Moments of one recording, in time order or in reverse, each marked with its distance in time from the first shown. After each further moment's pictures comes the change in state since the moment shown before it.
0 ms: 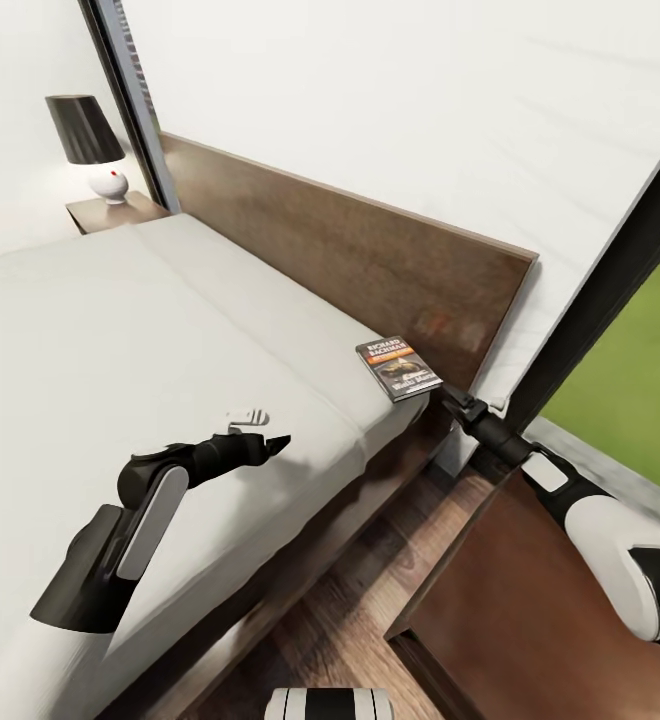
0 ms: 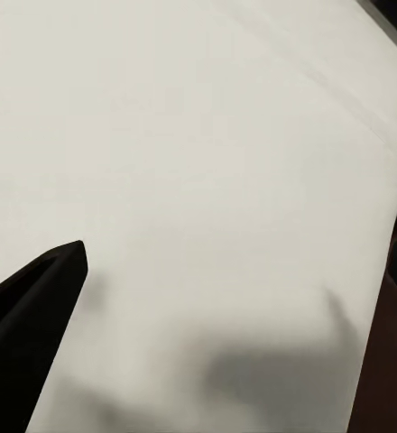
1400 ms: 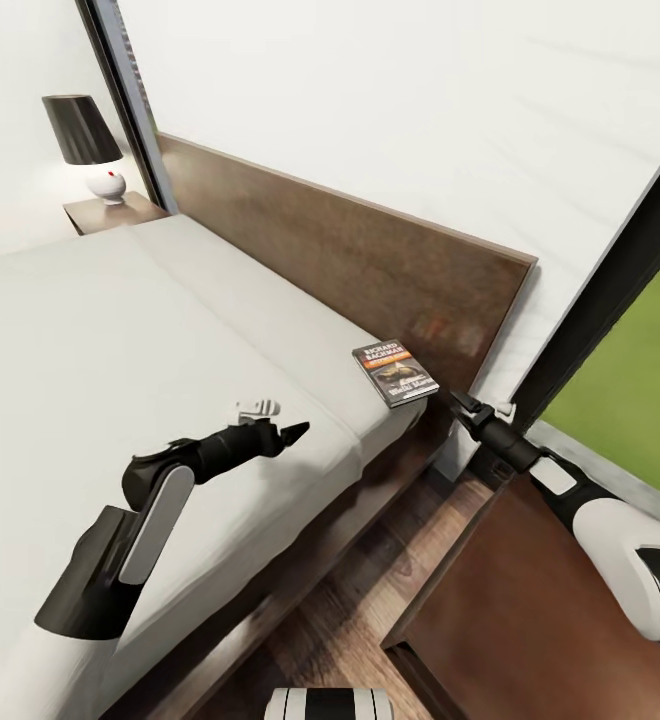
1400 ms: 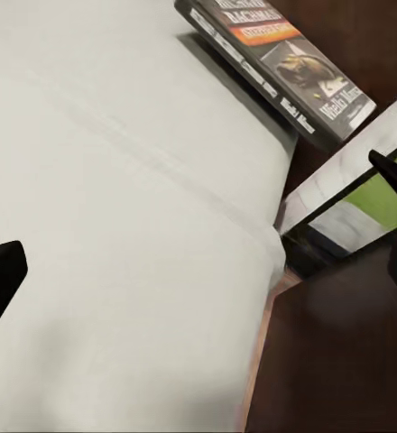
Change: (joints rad) left arm 0.005 -0.028 -0.018 -0.067 0.029 -0.065 -0.081; right arm 0.000 -0.022 -0.010 0.030 -0.001 0.019 -0.045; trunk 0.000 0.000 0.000
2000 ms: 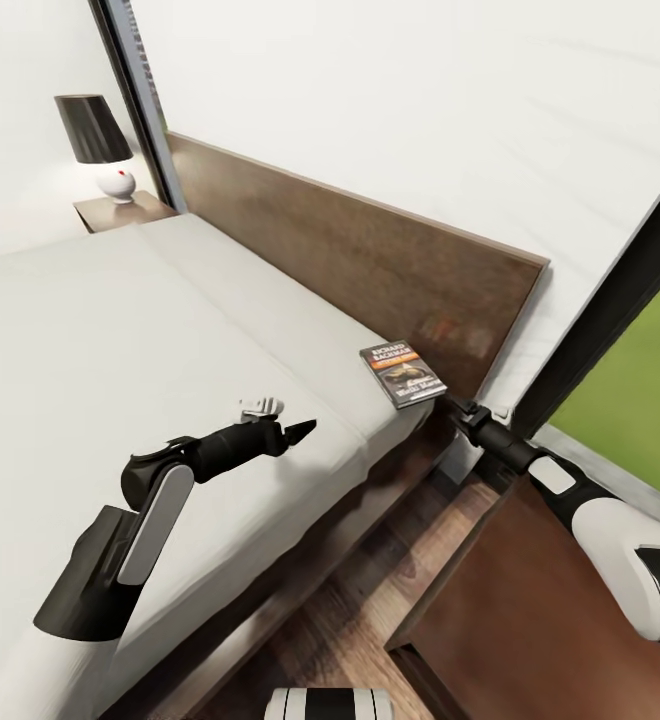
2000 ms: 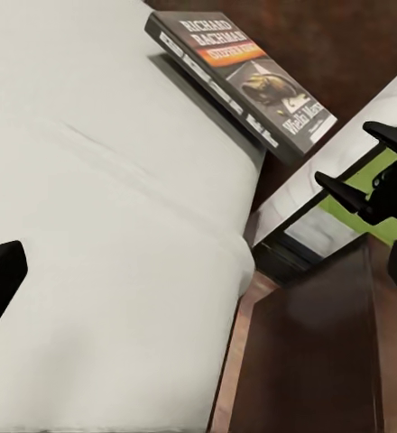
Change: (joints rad) left arm 0.000 -0.004 -0.001 -0.023 0.002 -0.002 -0.063; right arm 0.000 0.003 -0.001 -0.005 -0.003 0.058 -0.092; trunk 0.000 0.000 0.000
